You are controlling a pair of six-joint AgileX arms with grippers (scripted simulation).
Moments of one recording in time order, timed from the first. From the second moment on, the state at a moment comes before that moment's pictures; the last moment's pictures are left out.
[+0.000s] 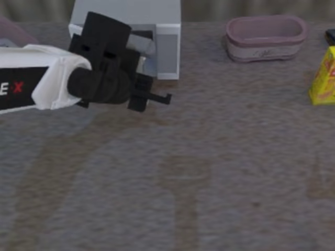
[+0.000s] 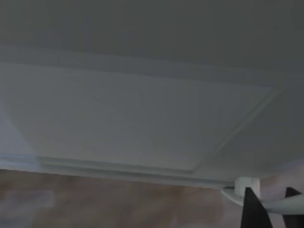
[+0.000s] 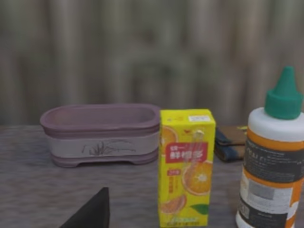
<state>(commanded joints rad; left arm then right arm) -0.48 1.81 1.13 -0.17 -0.01 -0.05 0.00 0.00 0.00 0.00 0.00 0.00</state>
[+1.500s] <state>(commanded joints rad) -0.46 1.79 1.09 -0.16 0.03 0.00 0.00 0.00 0.00 0.00 0.00 0.00</state>
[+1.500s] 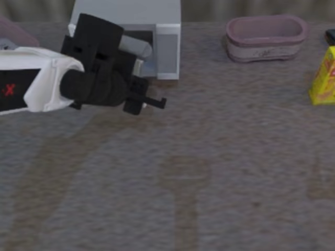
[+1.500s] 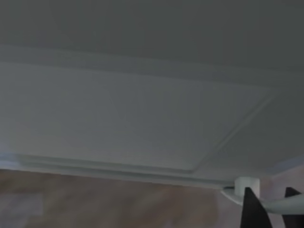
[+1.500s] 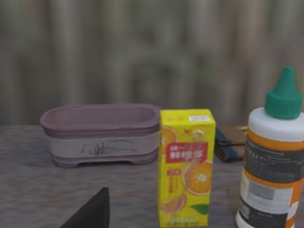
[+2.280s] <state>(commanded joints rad) -0.47 1.79 1.10 -0.16 0.04 -0.01 0.00 0.00 0.00 0.00 0.00 0.00</state>
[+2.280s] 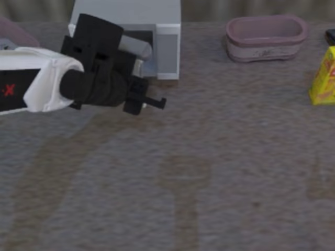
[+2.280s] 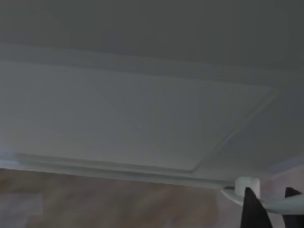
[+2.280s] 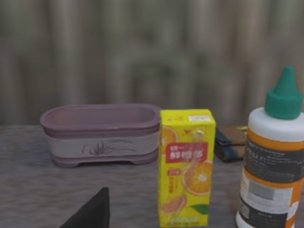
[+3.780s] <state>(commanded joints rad) -0.44 1.77 1.07 -0.16 0.08 0.05 0.00 0.00 0.00 0.00 0.00 0.00</state>
